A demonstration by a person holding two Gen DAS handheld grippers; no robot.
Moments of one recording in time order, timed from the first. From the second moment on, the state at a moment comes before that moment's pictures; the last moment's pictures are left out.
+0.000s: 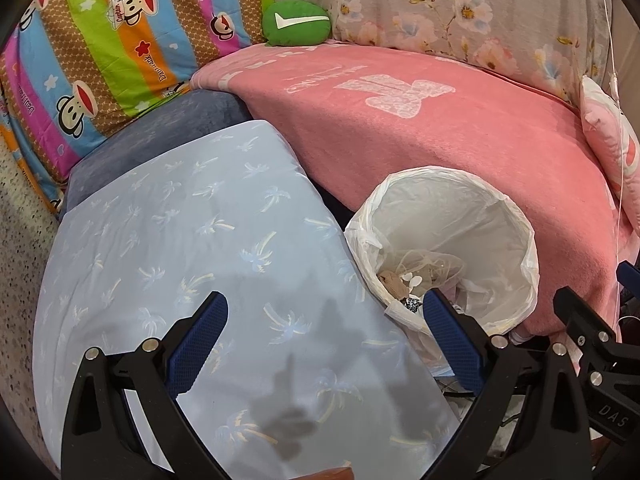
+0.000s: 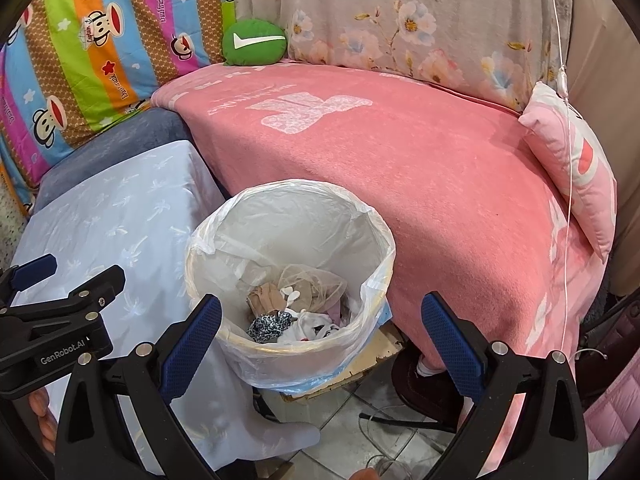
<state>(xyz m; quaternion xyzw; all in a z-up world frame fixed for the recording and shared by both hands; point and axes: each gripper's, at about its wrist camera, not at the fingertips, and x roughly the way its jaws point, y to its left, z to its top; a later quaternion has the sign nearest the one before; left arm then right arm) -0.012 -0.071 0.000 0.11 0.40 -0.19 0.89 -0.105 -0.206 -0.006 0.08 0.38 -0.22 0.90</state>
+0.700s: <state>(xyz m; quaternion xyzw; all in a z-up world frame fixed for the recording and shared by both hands) -0.019 -0.066 0.003 0.10 0.40 -0.18 0.89 -0.112 -0.201 0.001 0.08 0.36 -0.22 0.90</state>
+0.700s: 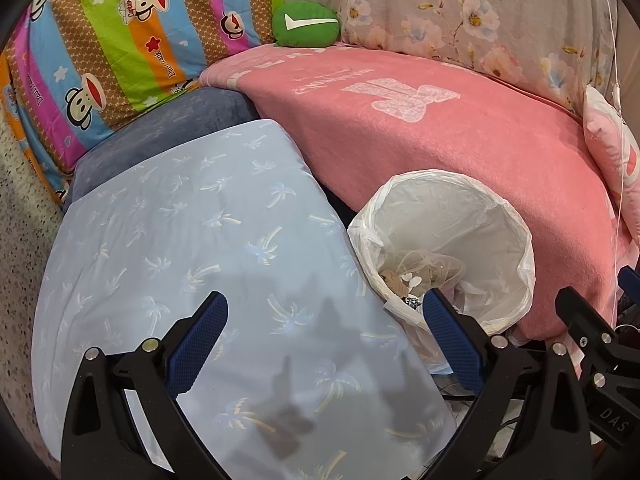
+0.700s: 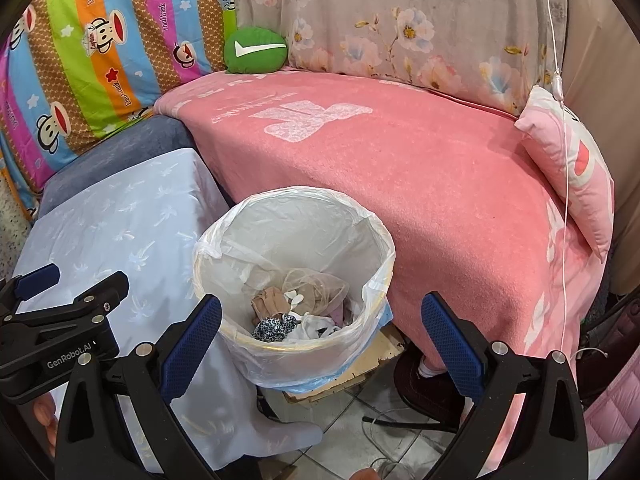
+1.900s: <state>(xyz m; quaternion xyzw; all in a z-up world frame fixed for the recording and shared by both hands) -0.020 -0.065 0.001 0.10 0.40 -0.19 0.89 -0.114 -0.200 0.002 0.09 0.36 -0.22 0.90</state>
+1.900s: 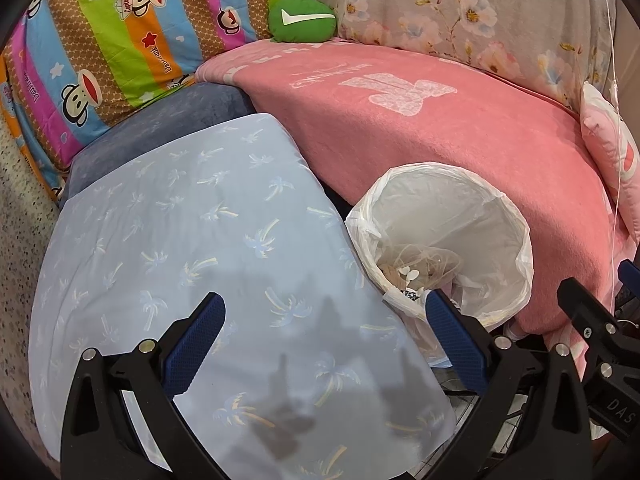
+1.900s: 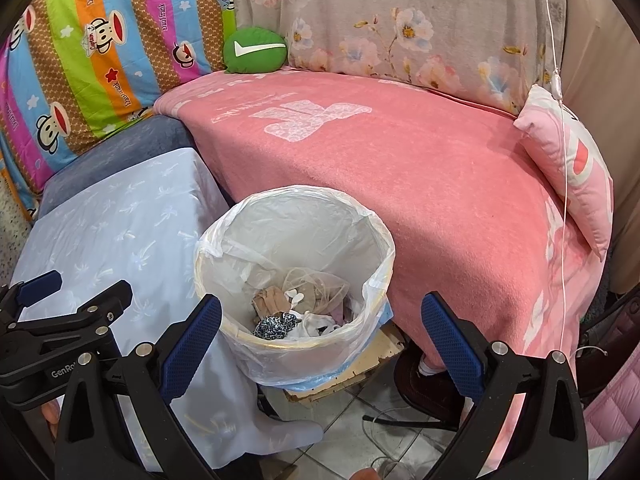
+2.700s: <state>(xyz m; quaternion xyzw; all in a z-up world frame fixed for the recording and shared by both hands) -0.020 -0.066 0.000 0.10 0.40 -0.19 0.89 -0.114 -0.200 0.001 0.09 0.37 -0.22 0.90</state>
